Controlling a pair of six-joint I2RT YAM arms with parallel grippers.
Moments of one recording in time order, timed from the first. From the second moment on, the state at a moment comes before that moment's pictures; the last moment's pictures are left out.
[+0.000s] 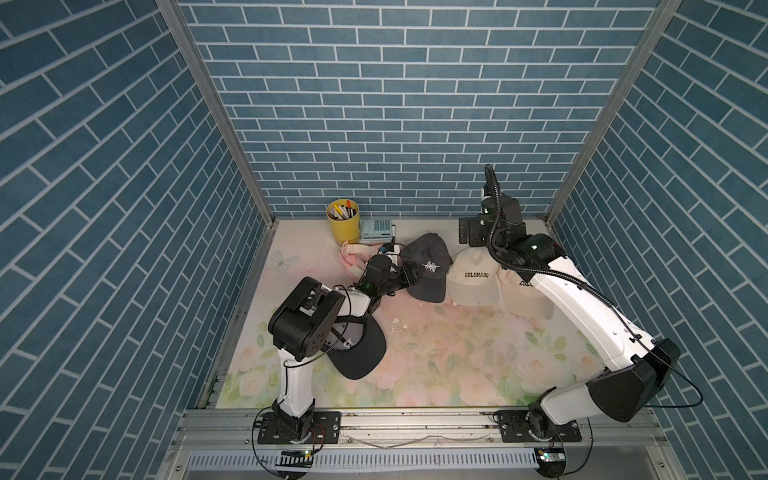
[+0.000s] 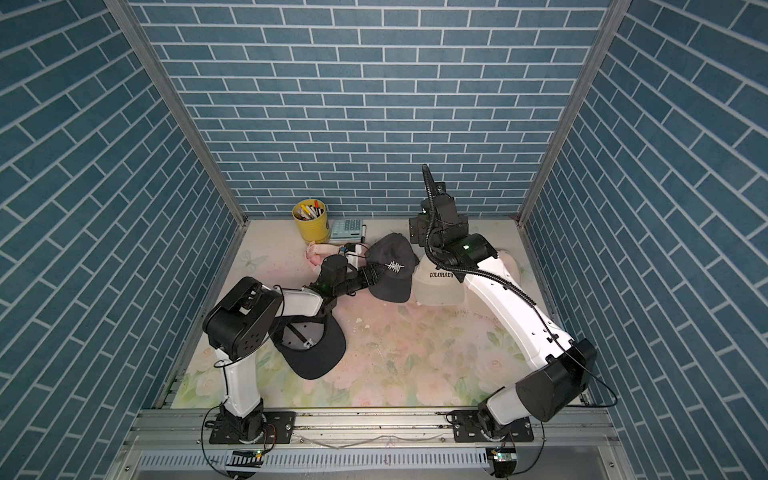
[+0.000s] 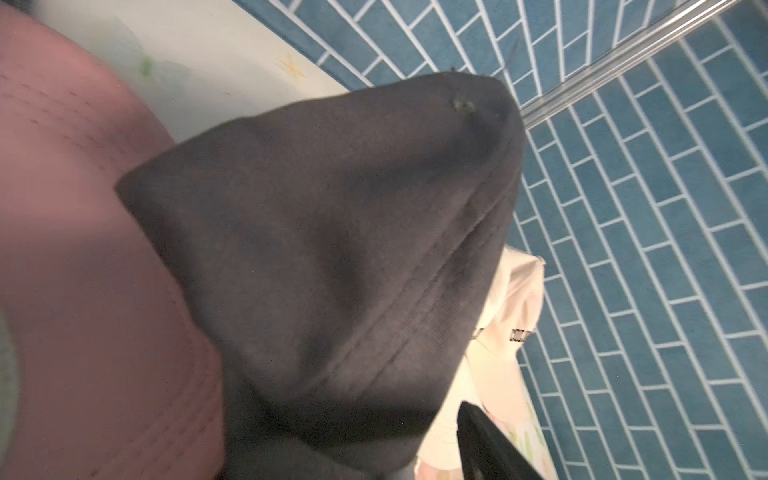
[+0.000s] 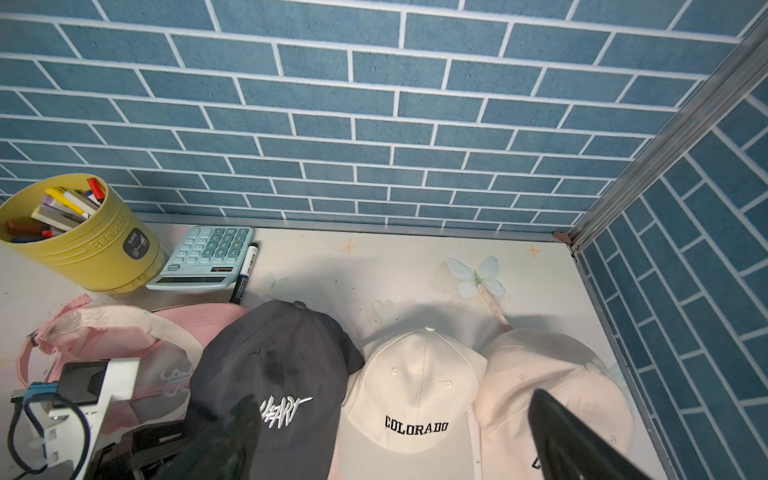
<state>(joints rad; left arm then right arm) -0.54 1.95 0.98 0.58 0.29 -0.80 0.60 1.47 1.58 -0.65 0.46 0.19</state>
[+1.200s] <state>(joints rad) -0.65 1.89 1.47 -0.49 -0.48 -0.44 0.54 1.51 1.51 -0.59 0.33 0.14</state>
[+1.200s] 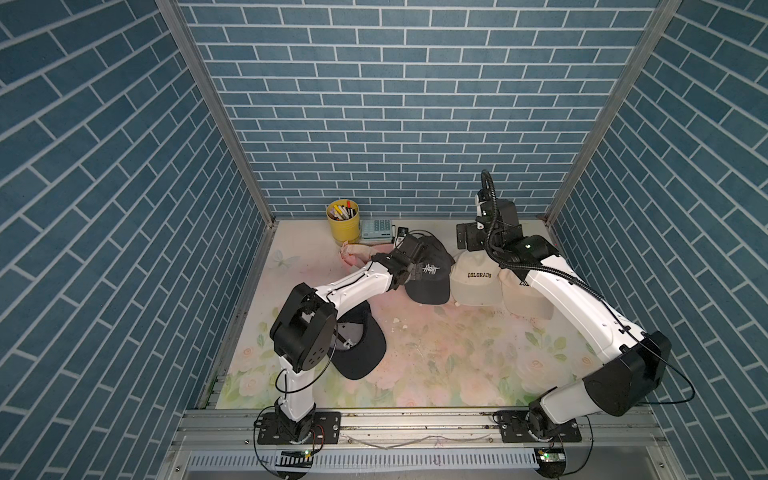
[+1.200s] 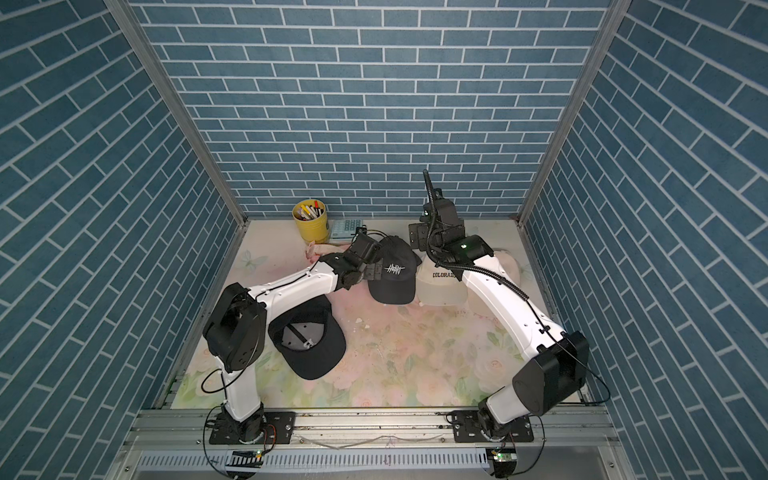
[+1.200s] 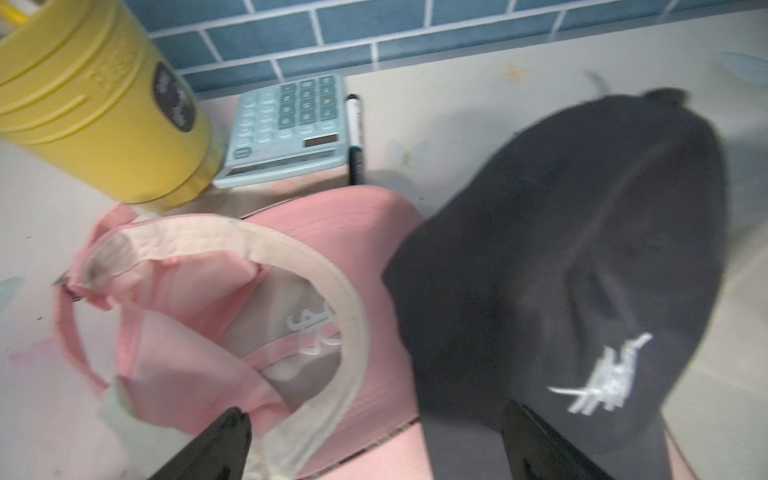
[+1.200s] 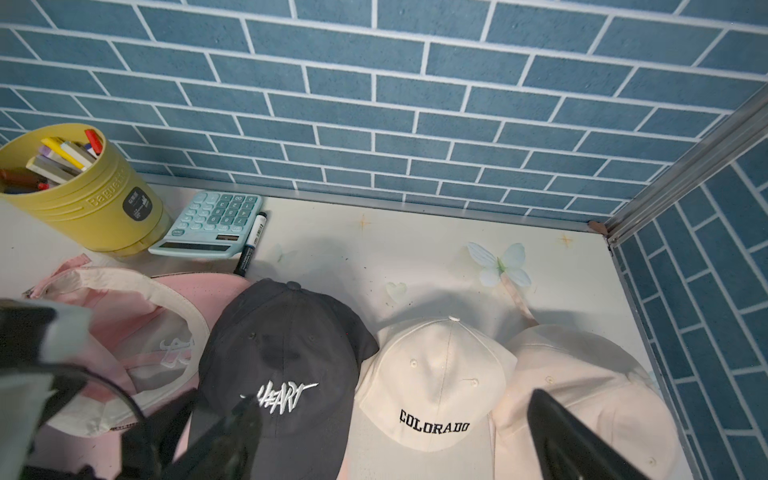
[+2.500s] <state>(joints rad) -0.33 1.76 1.23 -0.41 -0.24 -0.55 0.53 1.62 1.56 -0.58 0.22 0.07</state>
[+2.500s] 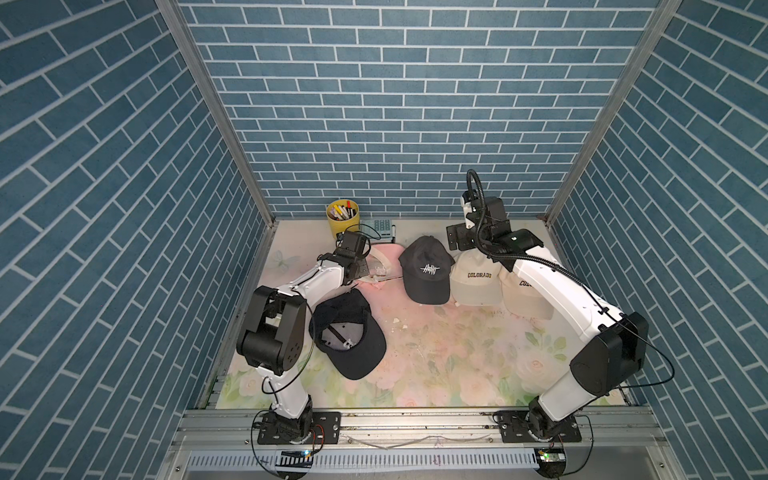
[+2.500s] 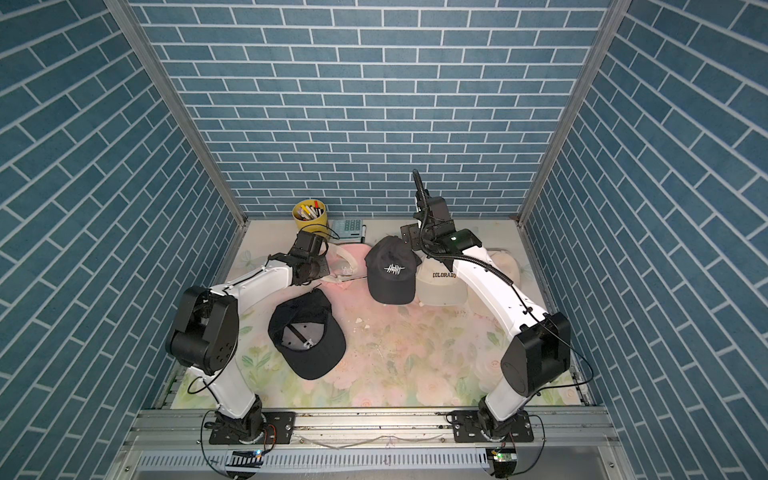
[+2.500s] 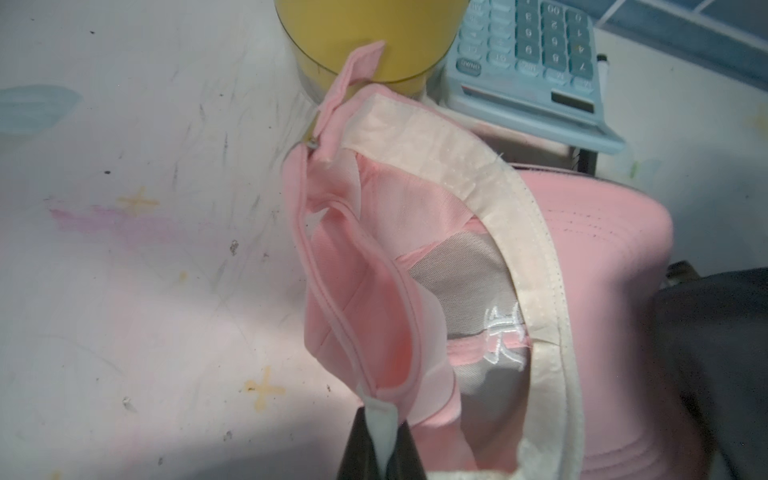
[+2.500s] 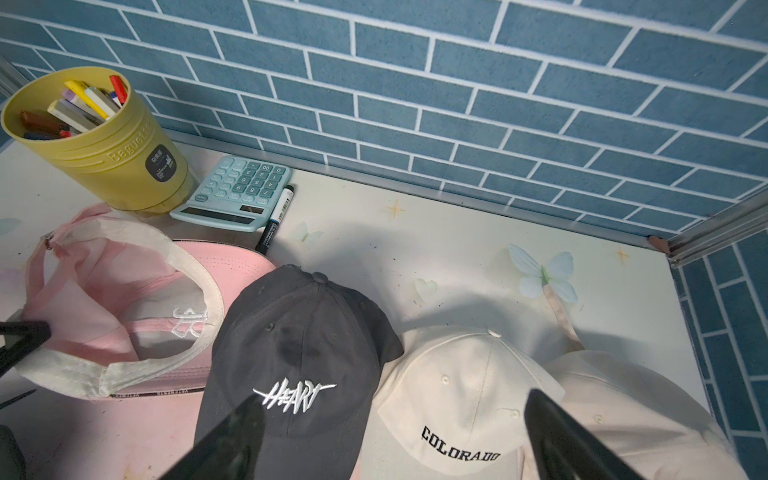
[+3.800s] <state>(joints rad) -0.64 1.67 1.85 -0.67 -0.36 0.24 0.50 1.63 1.33 -0.22 -0.28 -0.09</state>
